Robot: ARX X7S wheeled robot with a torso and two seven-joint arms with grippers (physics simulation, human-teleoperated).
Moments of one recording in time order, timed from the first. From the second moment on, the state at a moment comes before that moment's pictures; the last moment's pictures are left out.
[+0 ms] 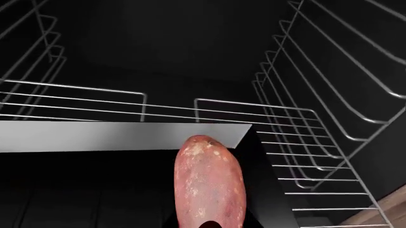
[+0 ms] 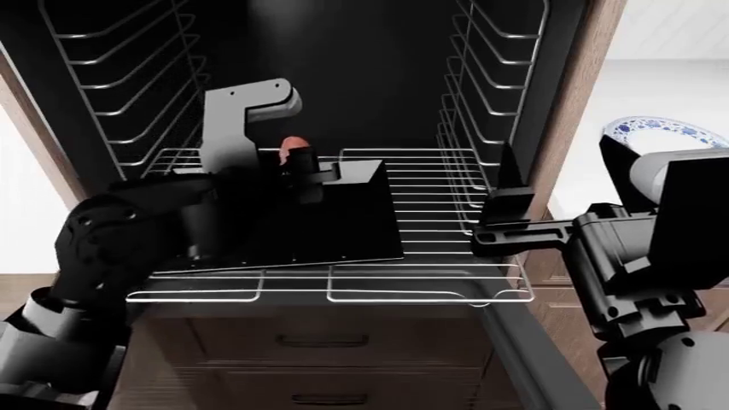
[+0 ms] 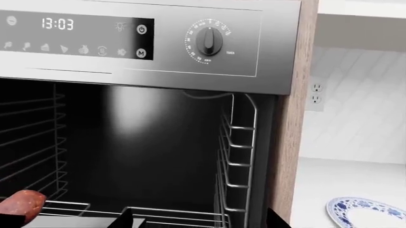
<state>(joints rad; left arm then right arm) -1.11 -0.35 0.48 -0.16 -1.38 -0.93 -0.79 0.66 0.64 -0.09 -0.88 1.24 0.98 0.93</state>
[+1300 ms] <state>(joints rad) -1.11 -0.32 0.52 -0.34 -1.29 -0.85 -0.76 0.63 0.64 -0.12 -0.84 1.17 0.93 0.88</state>
